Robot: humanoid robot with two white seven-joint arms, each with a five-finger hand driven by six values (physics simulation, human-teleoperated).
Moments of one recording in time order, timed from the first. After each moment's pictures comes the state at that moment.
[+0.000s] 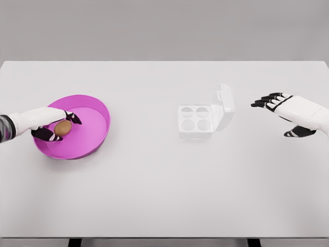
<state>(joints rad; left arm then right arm) -0.38 0.86 -0.47 -1.52 -0.33 -0.13 -0.61 -0.19 -0.71 0.00 -1.55 0.54 -0.61 0.61</state>
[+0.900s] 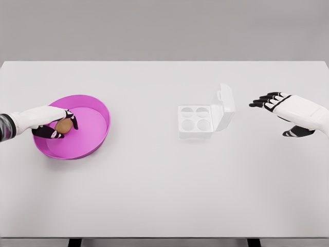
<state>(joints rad) -0.39 0.86 -0.47 -1.52 -0.33 -0.13 -0.61 -0.18 -0.71 0.00 -1.57 0.54 -0.61 0.61</state>
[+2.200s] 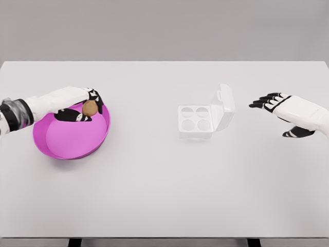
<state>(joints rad) -0.42 0.74 -0.41 -1.64 -0.26 -0.14 -0.61 -0.18 -0.72 0.00 -1.58 0.54 -0.61 0.61</state>
